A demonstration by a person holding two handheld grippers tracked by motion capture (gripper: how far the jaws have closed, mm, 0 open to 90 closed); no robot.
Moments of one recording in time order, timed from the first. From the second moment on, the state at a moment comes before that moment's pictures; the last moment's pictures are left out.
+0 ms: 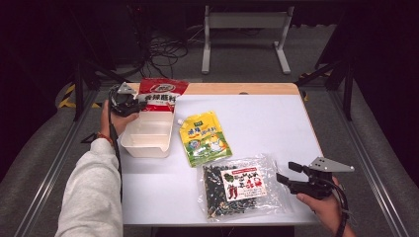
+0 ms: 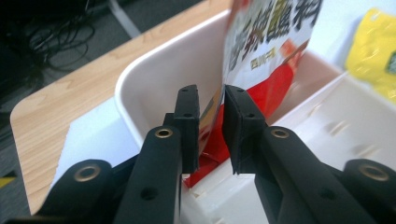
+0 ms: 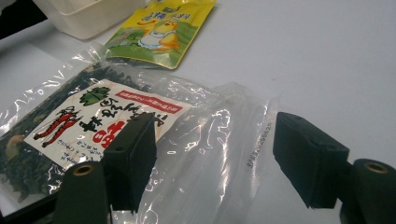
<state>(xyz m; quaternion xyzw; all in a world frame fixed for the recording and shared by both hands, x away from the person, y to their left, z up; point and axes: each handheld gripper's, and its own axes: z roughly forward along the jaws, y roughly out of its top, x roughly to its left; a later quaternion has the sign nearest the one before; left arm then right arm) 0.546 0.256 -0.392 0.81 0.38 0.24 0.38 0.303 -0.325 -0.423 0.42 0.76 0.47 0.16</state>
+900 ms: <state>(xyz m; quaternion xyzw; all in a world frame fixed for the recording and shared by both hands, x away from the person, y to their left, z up) 0.388 0.243 -0.358 0.77 0.29 0.25 0.51 0.329 -0.319 -0.416 0.38 0.78 0.46 0.19</state>
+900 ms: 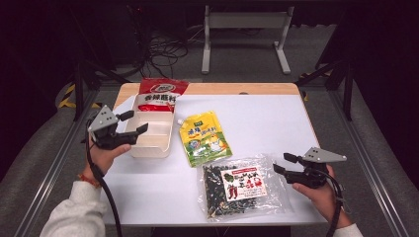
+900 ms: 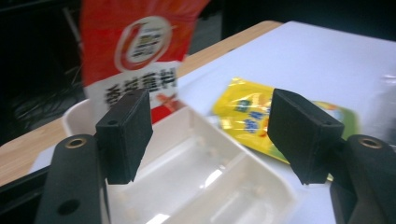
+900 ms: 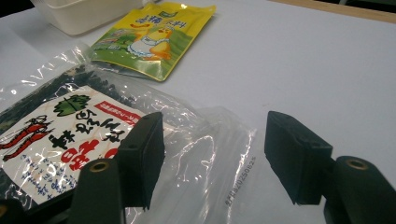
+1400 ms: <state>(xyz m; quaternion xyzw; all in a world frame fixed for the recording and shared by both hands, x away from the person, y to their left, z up) 0.324 0.224 -0.397 0.80 0.27 0.20 0.50 0.340 -0.302 -0.415 0.35 0.80 0.45 0.18</state>
